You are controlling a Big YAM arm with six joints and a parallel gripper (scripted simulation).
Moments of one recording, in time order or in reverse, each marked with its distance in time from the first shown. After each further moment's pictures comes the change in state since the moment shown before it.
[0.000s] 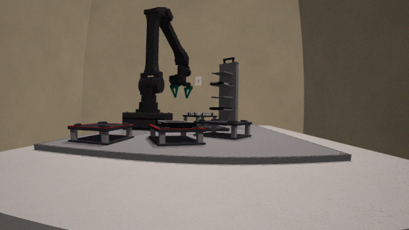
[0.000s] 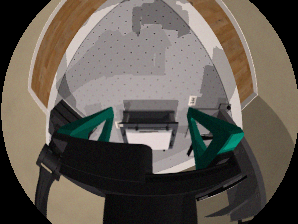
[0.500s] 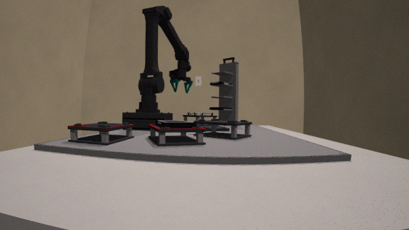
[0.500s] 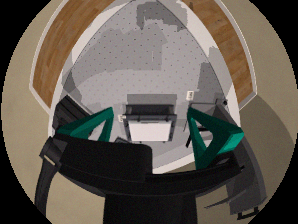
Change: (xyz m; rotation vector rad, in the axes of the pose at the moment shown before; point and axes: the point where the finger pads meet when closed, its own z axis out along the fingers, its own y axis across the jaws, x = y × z) arm 0.001 0.002 -0.034 -0.006 0.003 0.000
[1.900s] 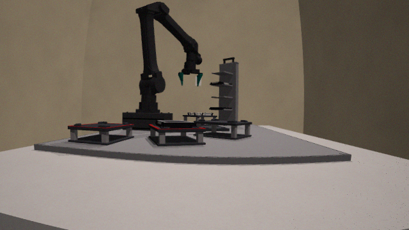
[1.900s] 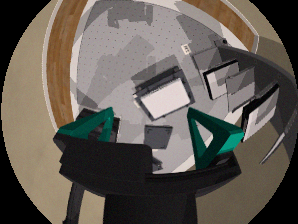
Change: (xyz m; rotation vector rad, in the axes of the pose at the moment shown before) arm 0.082 0.001 -0.037 -0.003 0.004 0.531
